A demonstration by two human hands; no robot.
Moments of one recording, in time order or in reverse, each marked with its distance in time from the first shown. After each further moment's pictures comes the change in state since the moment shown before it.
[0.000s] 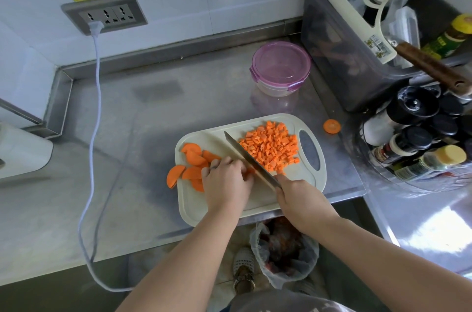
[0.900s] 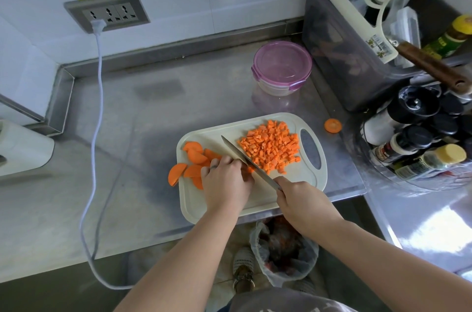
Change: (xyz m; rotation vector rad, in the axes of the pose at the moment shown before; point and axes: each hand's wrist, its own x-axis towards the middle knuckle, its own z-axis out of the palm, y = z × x) left_hand -0.002 -0.004 -0.004 0.070 -0.040 0.027; right_hand -0.007 -0.002 0.004 -0.024 0.053 -0.035
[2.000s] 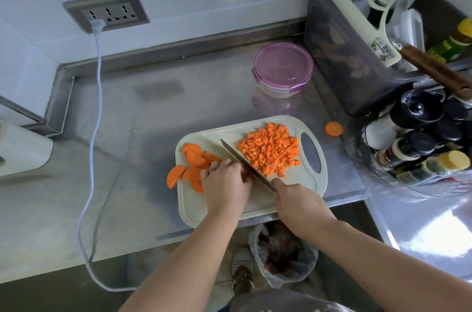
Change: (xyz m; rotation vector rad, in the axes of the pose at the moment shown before) left_hand 0.003 0.004 0.001 -0.061 -0.001 -0.053; right_hand 0.014 0.001 0.005 -0.092 -0.100 0.029
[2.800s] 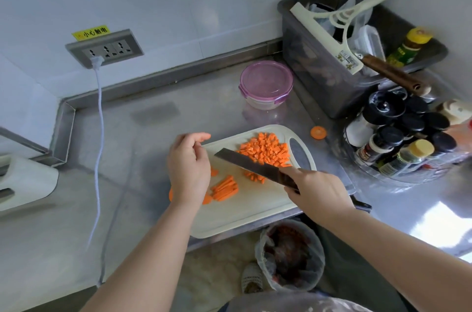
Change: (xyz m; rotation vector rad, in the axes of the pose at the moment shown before) left_hand 0.031 -0.027 -0.069 -0.605 0.409 0.054; right_hand -0.027 0.023 -0.031 -0.091 0.430 -0.063
